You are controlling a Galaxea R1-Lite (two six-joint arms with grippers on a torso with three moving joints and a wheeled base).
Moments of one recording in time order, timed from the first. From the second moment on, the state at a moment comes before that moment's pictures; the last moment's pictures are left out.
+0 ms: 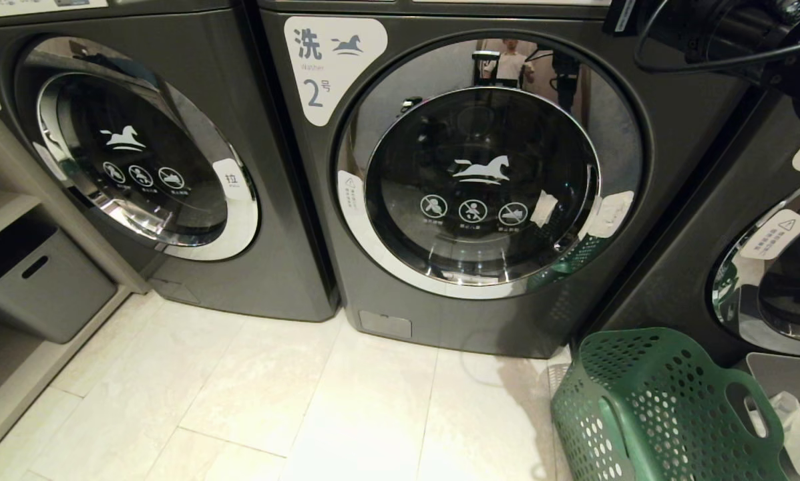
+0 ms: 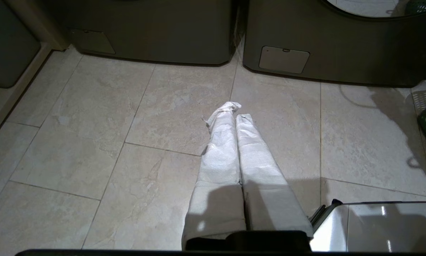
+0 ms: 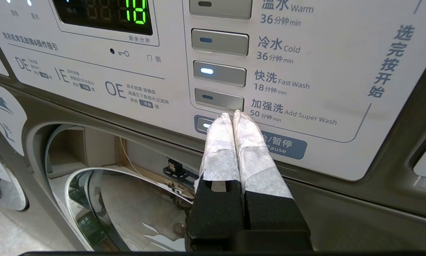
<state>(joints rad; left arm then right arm) 0.00 0.00 -0.07 0.19 0.00 0.06 0.24 1.87 -1.95 -0.31 -0.02 -0.04</state>
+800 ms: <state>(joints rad) 0.00 0.00 -0.07 0.19 0.00 0.05 0.24 1.68 -1.64 0.01 0.03 -0.05</state>
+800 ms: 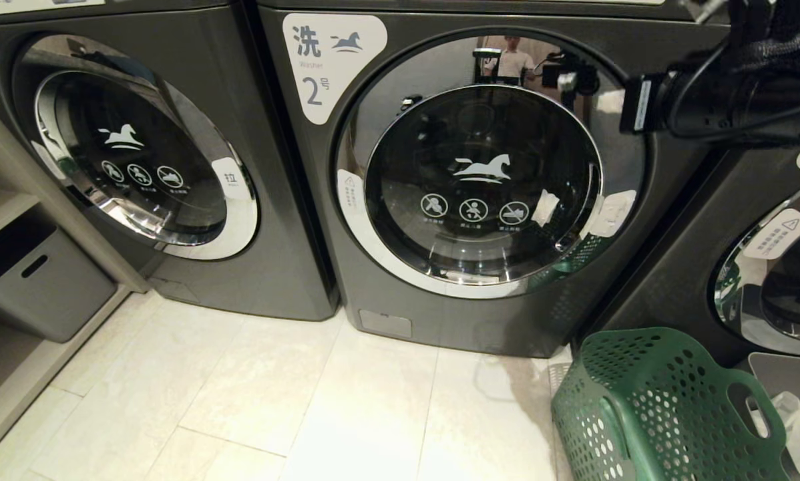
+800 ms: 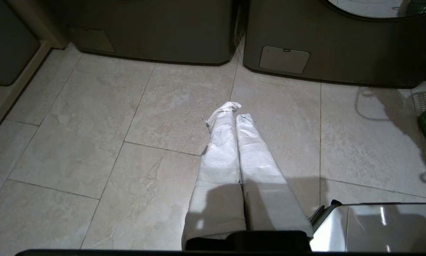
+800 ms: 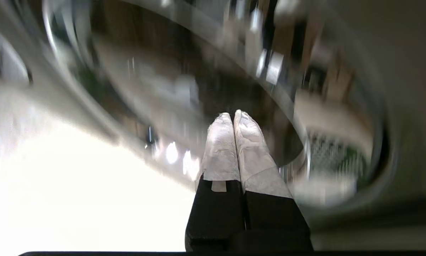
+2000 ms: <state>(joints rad) 0.00 0.00 -0.07 0.19 0.00 0.05 0.04 0.51 -0.19 0.12 0.16 -0.18</state>
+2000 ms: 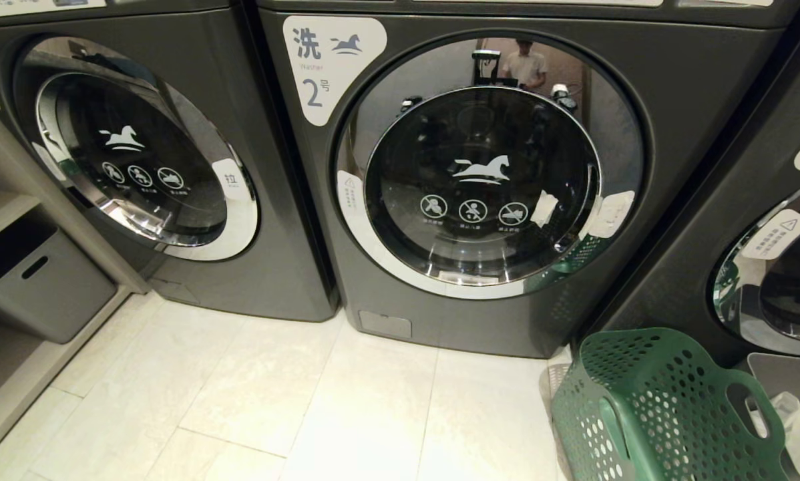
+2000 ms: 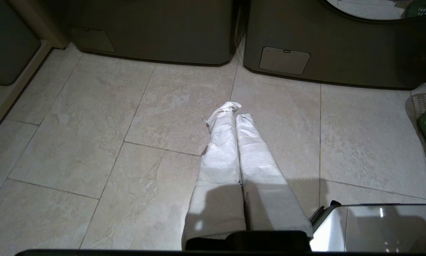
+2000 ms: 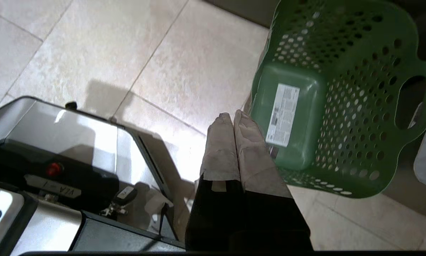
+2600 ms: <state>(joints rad) 0.00 0.00 -0.07 0.19 0.00 0.04 0.00 0.01 0.00 -0.08 0.06 -0.03</state>
